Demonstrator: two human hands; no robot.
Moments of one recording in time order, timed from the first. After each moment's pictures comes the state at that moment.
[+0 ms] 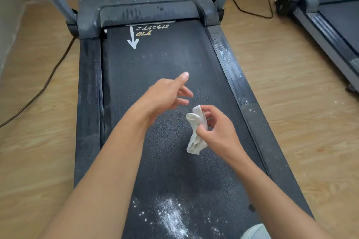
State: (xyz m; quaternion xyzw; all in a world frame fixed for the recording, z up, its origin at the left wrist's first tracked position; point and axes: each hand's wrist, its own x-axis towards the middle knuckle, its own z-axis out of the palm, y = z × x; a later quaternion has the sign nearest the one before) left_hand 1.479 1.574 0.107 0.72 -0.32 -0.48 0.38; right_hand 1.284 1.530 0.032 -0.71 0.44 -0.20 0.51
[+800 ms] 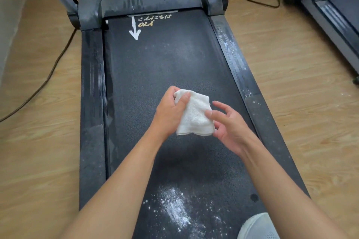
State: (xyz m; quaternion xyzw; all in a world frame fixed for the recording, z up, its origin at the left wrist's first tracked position) left_hand 1.444 1.599 0.025 0.71 -0.30 -0.38 0.50; right_hand 1.265 1.511 0.020 -0.36 0.43 -0.19 0.80
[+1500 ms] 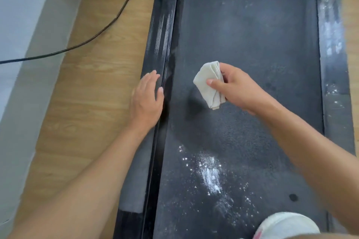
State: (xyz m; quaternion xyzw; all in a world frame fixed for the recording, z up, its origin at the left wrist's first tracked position) left_hand 1.542 1.795 -0.057 0.91 -0.31 -0.04 0.28; right_hand 1.403 1.556 0.037 -0.79 0.27 0.07 0.55
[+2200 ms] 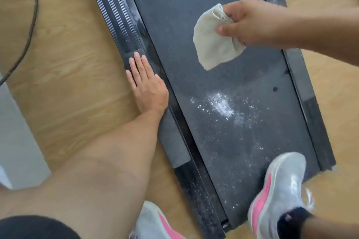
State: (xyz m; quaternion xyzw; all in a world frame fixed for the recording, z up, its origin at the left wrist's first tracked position) left_hand 1.537 1.826 -0.063 0.90 -0.41 -0.08 0.11; right_hand 1.404 1.635 0.184 -0.82 0.44 0.20 0.30
